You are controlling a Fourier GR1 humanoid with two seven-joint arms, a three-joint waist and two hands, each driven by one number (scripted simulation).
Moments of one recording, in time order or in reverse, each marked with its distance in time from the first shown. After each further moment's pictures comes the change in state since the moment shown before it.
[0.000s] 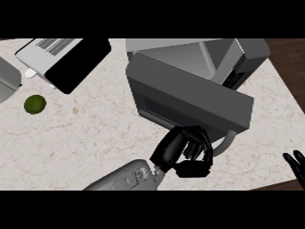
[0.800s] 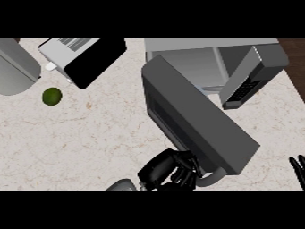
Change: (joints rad) left arm 0.265 0.012 0.096 -0.060 -0.260 -0.363 -0.021; right arm 0.005 0.064 -0.064 0.255 0.110 -0.029 -0.179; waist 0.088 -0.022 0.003
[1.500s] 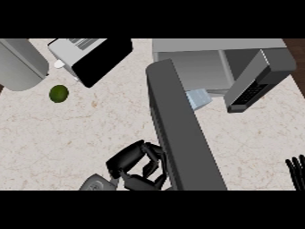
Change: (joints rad) left arm 0.200 -0.022 0.441 -0.114 -0.293 -0.491 -0.124; right arm -0.145 0.068 -0.106 0.454 0.199 -0.117 -0.204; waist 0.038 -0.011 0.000
